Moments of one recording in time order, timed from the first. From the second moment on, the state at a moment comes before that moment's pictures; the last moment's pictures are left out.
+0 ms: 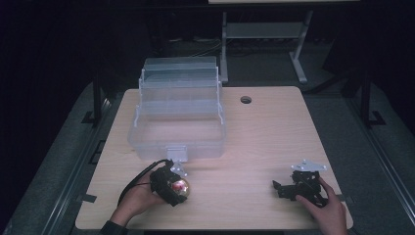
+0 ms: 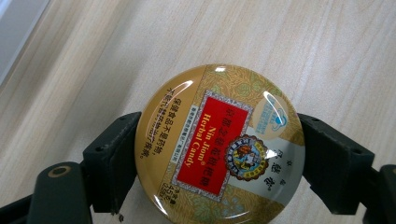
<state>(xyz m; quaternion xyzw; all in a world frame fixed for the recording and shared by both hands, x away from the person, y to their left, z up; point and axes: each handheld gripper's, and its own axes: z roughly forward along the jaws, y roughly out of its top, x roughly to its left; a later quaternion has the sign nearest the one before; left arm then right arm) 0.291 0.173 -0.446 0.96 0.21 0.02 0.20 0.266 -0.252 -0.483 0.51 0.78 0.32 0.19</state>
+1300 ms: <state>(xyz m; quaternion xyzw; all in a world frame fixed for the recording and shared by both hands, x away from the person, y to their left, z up) 0.289 0.177 -0.423 0.95 0.22 0.01 0.22 0.266 -0.252 -0.483 0.51 0.78 0.32 0.19</state>
